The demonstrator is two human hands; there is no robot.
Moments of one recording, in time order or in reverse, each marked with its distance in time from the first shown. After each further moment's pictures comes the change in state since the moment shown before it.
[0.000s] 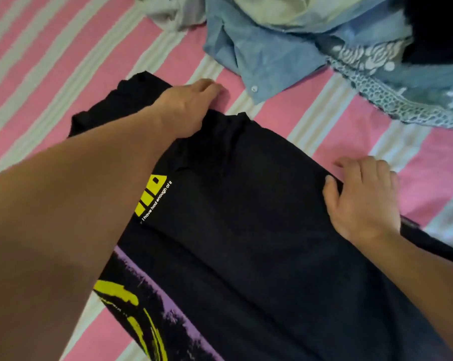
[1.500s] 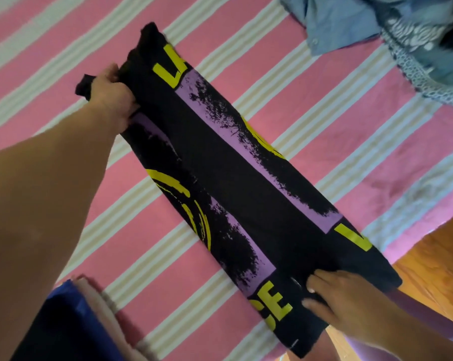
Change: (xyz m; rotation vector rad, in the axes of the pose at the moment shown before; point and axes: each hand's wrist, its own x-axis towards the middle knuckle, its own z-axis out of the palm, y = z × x) left_hand -0.258 -0.092 0.058 -1.654 0.524 -1.119; right_hand -0.240 -0.040 -0.112 0.090 -0.748 -0.702
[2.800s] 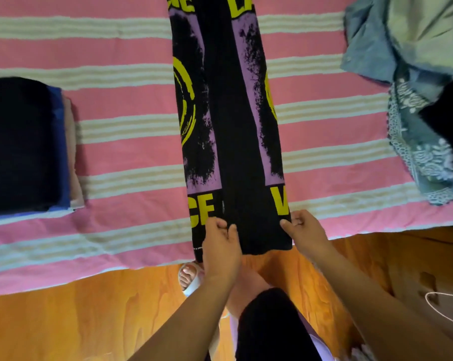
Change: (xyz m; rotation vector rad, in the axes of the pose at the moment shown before) left_hand -0.493 -0.210 0.167 -0.072 0.172 -0.393; right_hand -0.029 0.082 -0.031 0.529 -0.053 0.584
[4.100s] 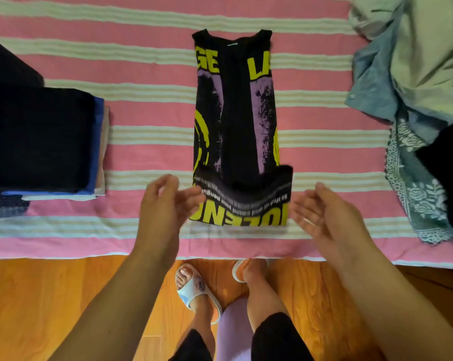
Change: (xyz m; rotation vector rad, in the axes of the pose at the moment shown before) left_hand -0.024 0.100 -0.102 -0.710 0.102 0.019; right_hand -0.067 -0.127 -0.104 0.826 -0.126 0.097
